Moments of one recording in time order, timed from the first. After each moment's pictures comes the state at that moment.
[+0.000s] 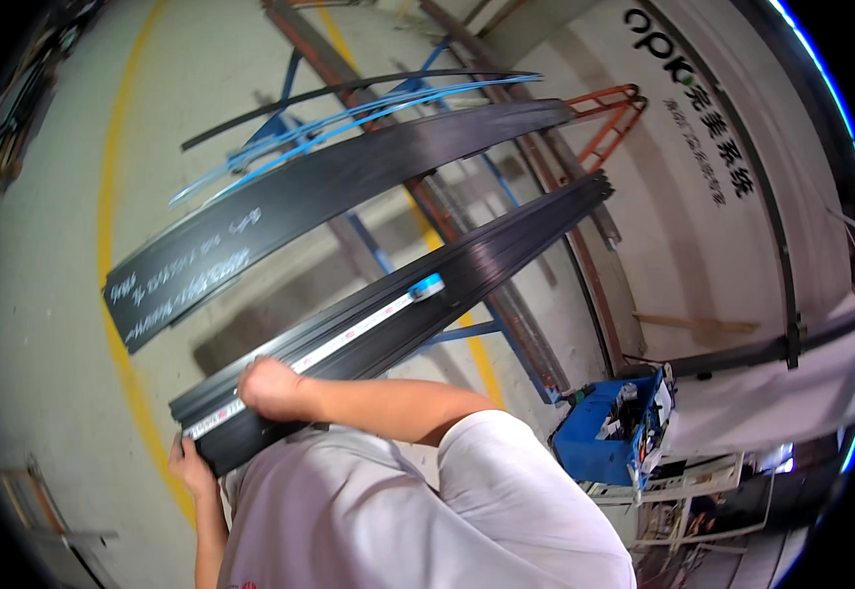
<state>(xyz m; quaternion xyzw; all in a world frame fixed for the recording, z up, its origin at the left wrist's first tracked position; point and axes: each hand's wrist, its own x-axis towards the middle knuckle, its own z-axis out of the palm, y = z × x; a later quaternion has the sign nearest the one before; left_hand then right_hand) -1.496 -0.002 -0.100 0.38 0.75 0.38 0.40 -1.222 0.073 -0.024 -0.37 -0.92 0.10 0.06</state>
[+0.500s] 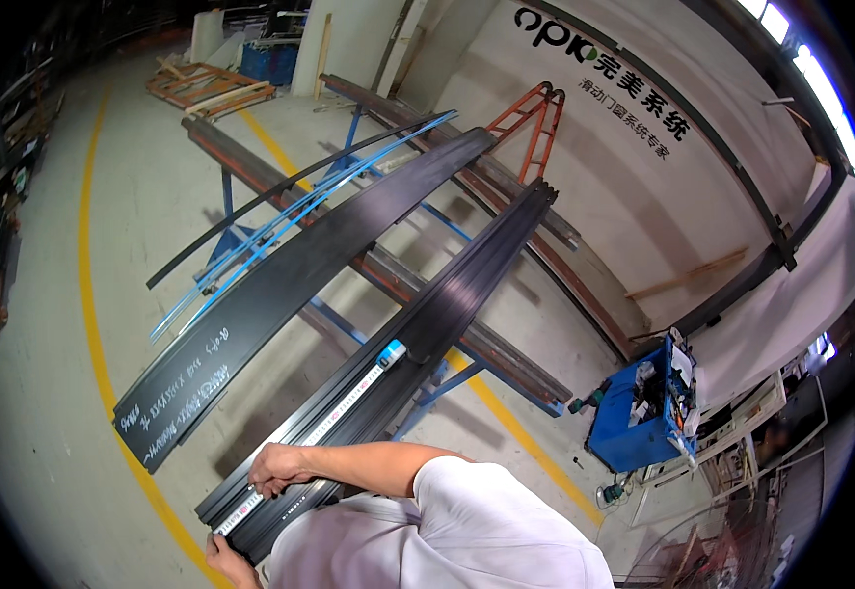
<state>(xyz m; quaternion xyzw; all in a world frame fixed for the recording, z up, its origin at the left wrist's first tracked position) -1.507 0.005 -0.107 0.38 0.68 0.39 0.49 -1.206 0.074 -0.051 -0.46 -0.24 0.81 0.27</state>
